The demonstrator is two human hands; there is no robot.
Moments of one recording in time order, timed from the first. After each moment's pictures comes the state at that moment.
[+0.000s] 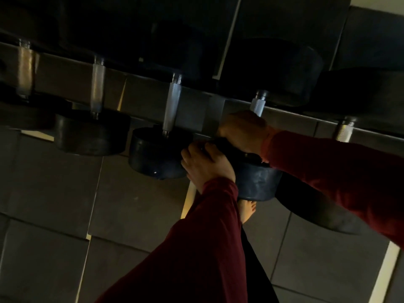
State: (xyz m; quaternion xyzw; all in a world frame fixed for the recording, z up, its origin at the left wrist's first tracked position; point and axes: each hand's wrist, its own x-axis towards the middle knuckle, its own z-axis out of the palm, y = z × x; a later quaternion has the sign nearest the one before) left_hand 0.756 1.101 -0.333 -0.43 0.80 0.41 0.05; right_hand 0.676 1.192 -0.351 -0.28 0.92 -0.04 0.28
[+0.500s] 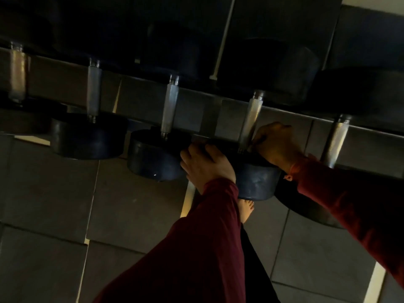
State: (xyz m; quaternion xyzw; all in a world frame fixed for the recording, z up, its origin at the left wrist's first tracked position) left_hand 0.756 1.100 -0.338 -0.43 0.82 0.38 0.07; right_hand 0.717 1.246 -0.351 0.17 0.89 -0.27 0.31
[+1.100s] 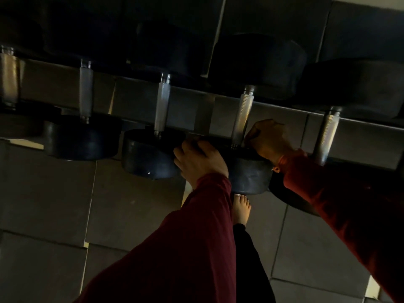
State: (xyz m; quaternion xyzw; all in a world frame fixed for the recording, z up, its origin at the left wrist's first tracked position) left_hand 0.755 1.101 -0.335 -0.42 0.82 0.38 0.08; right_hand 0.718 1.243 -0.360 0.23 0.88 -0.29 0.31
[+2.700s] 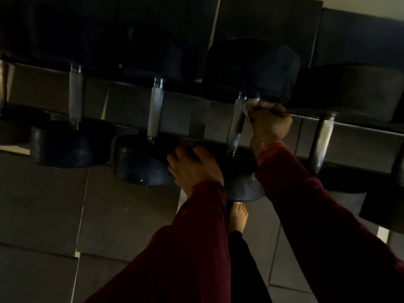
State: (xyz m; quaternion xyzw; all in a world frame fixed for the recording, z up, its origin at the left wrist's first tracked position) left_hand 0.757 1.098 -0.339 -0.42 0.82 0.38 0.09; right_hand 0.666 1.221 -0.359 0.52 0.48 -0.69 -0.11
